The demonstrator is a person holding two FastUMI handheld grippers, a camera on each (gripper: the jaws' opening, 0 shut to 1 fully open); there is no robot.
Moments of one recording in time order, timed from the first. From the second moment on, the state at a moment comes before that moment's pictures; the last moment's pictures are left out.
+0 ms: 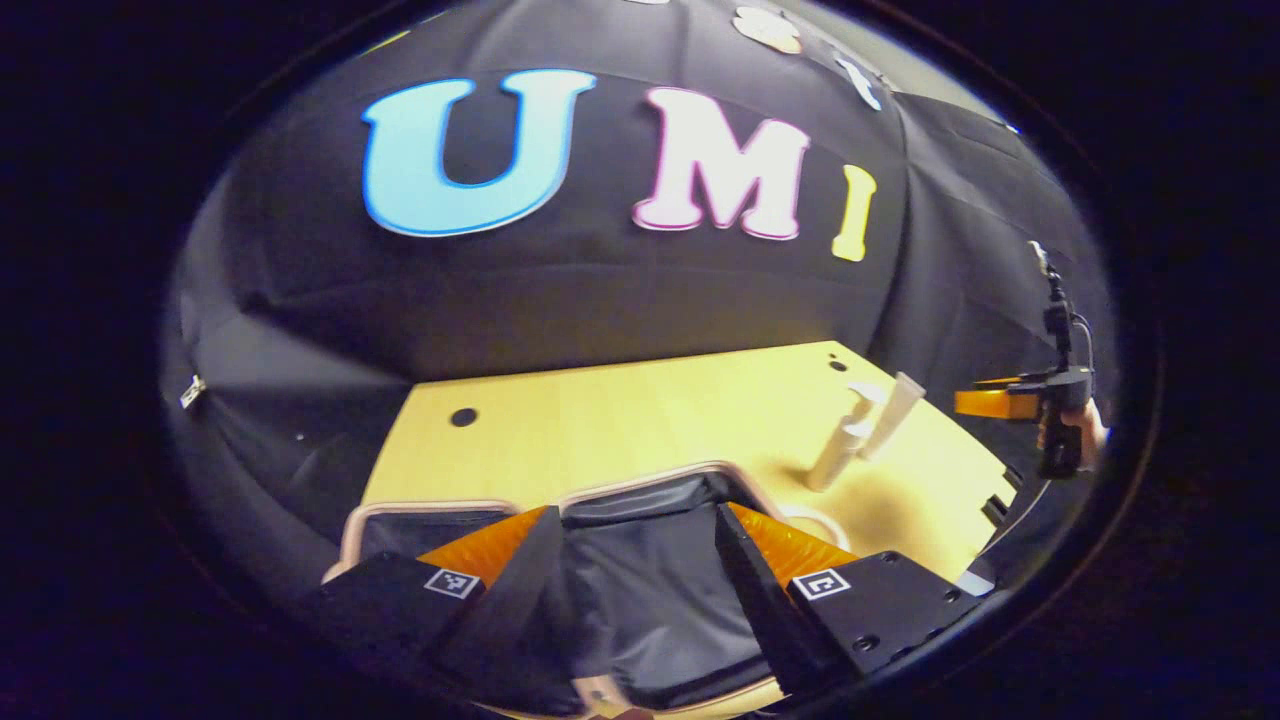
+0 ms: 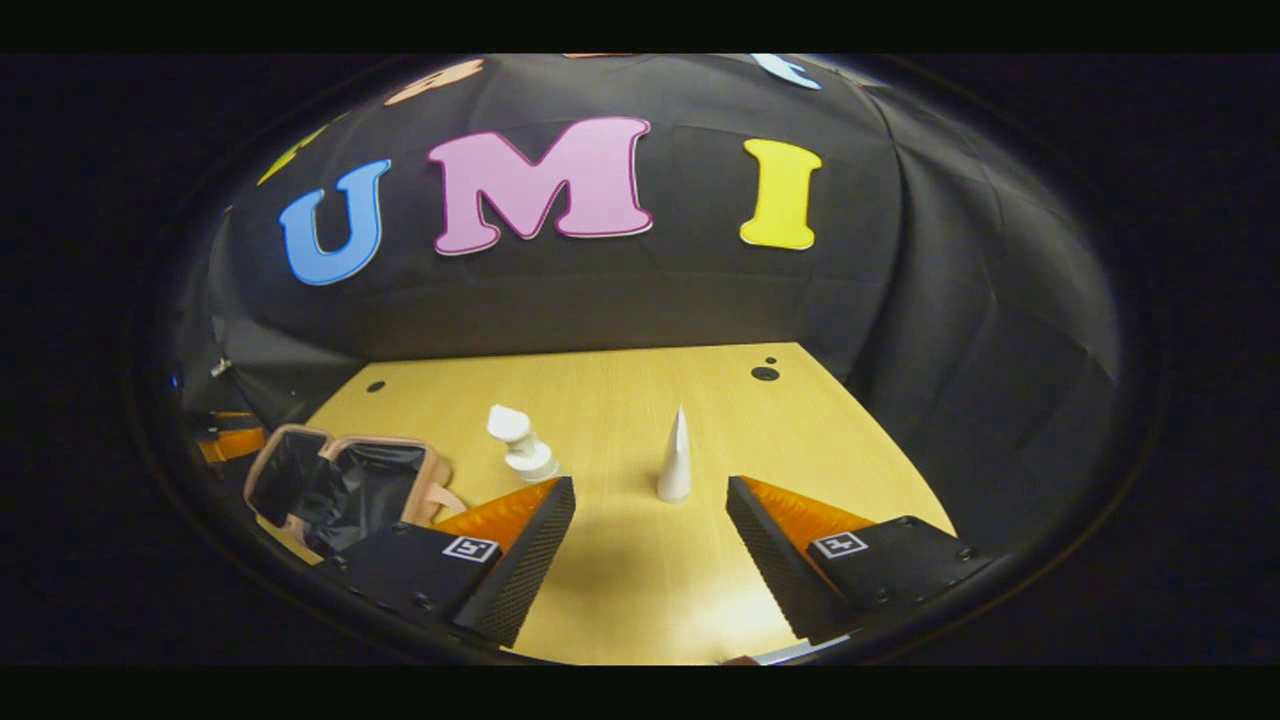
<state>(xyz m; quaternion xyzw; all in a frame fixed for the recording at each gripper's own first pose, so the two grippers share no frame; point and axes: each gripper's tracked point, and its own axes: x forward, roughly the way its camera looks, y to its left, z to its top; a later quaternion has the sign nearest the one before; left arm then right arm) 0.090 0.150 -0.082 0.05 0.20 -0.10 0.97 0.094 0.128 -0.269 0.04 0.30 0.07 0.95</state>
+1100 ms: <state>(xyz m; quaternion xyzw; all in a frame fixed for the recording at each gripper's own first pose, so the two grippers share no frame) 0.248 -0.059 -0.230 0.08 0.30 -0.05 0.95 0.190 0.149 -0.417 0.02 0.35 0.16 0.92</state>
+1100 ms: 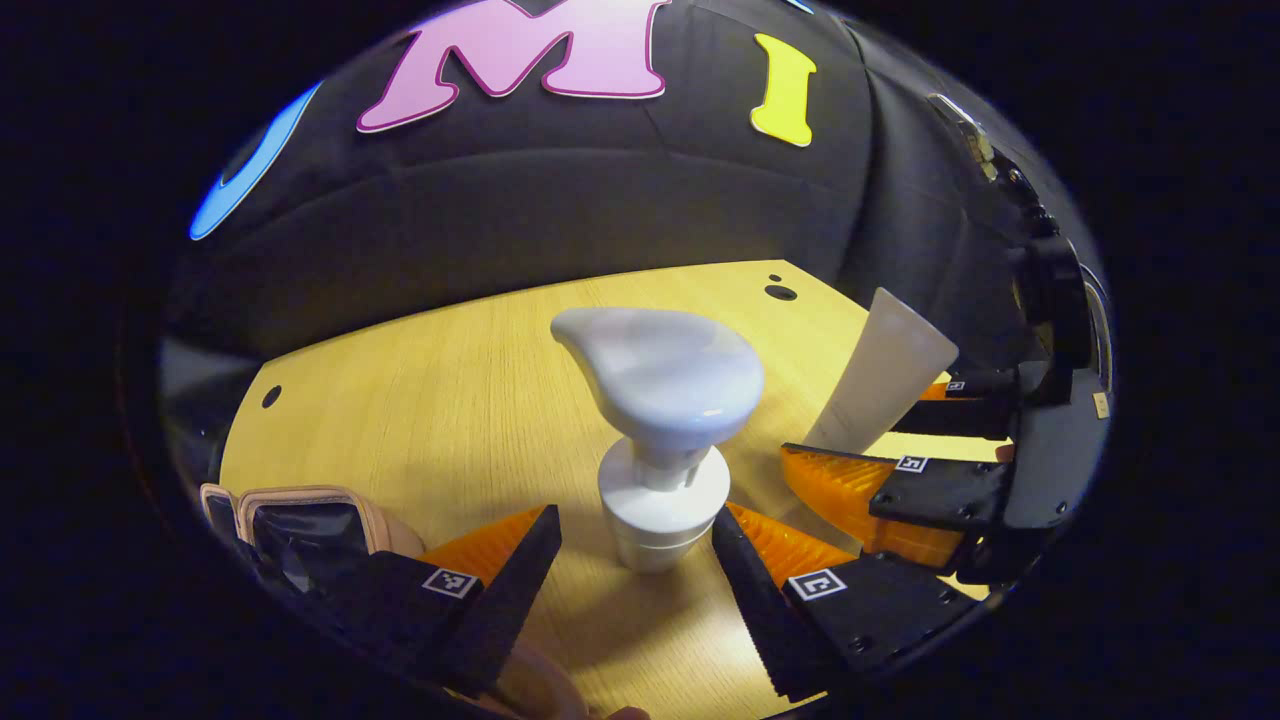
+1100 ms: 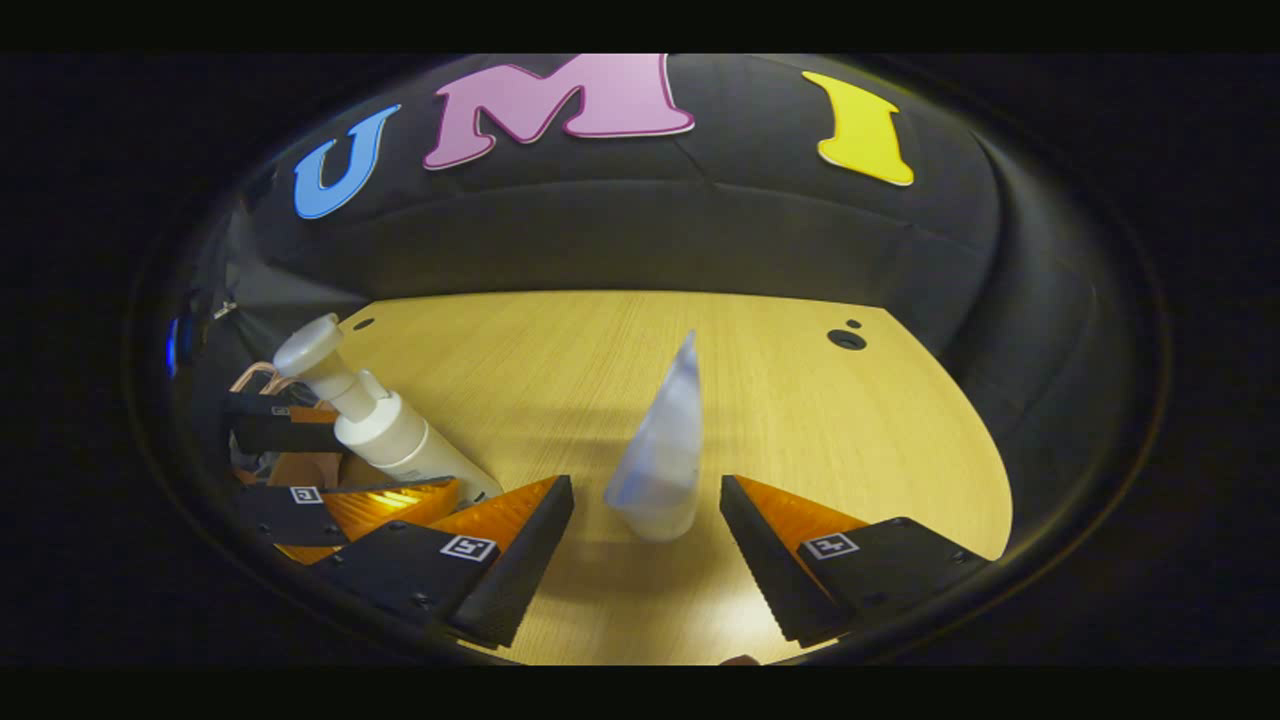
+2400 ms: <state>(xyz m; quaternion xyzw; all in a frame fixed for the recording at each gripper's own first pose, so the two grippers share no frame) 0.091 0.050 -0.126 0.05 0.48 -0.06 0.88 0.142 0.173 -0.325 0.09 0.34 0.20 0.92</state>
